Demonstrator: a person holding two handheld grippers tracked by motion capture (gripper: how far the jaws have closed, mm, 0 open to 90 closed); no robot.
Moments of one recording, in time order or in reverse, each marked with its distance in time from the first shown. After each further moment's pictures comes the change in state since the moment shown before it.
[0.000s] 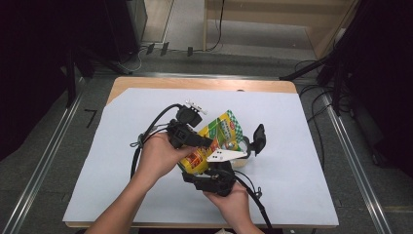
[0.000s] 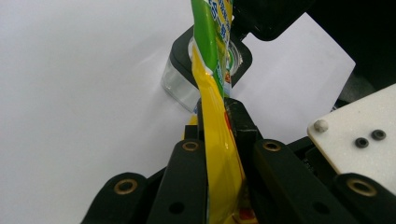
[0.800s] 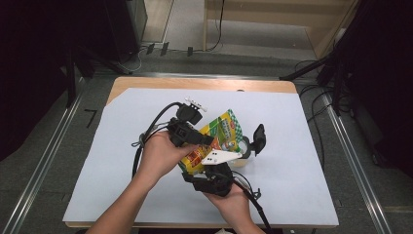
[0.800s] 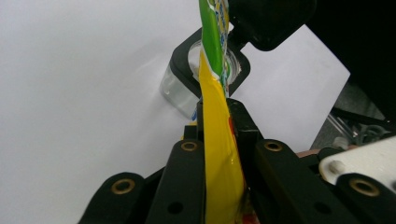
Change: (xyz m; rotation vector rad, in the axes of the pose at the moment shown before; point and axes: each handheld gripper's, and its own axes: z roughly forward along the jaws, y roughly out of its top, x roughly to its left) left arm 0.003 0.005 -0.002 -0.020 -0.031 -0.033; right arm 0.008 0.005 0.001 0.027 -0.069 -0.095
